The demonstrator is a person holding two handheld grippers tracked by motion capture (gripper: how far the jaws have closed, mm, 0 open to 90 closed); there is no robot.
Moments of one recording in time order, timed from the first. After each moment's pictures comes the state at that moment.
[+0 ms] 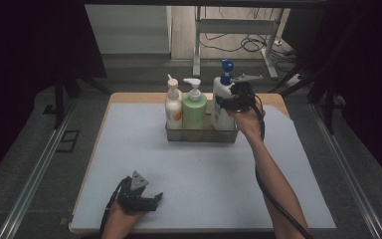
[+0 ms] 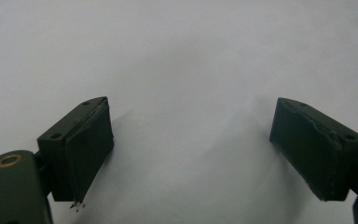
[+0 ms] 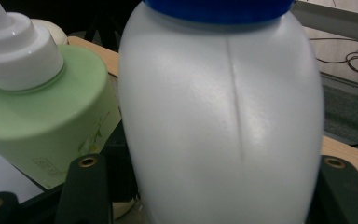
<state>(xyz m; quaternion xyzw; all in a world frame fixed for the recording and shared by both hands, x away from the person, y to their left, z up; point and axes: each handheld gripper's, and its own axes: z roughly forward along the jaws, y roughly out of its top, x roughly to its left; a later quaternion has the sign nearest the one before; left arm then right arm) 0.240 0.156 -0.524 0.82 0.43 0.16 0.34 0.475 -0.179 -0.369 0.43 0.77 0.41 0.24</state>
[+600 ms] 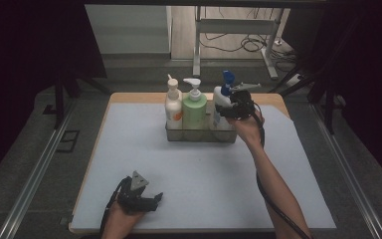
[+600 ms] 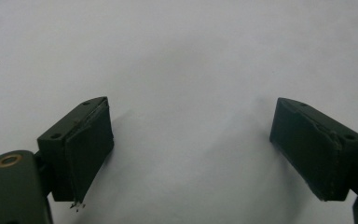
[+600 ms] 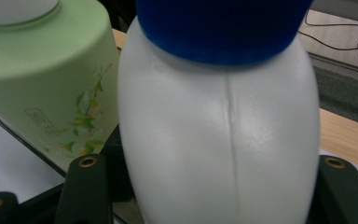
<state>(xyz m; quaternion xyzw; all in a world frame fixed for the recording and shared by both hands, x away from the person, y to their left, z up) 0.240 0.156 -0.524 0.82 0.43 0.16 0.34 0.467 -0.181 -0.392 0.43 0.78 0.40 0.22</state>
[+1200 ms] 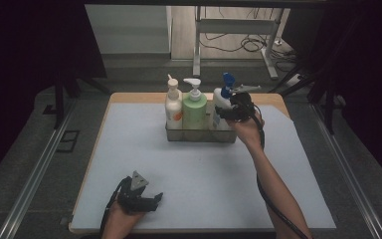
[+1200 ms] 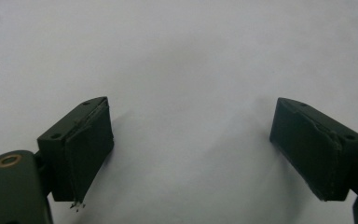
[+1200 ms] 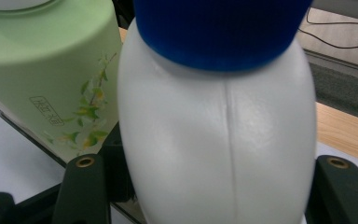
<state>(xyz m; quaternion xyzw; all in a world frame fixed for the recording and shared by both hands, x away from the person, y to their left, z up) 0.240 0.156 -0.524 0.82 0.43 0.16 0.34 0.463 -0.182 -0.395 0.43 0.78 0.40 0.22</state>
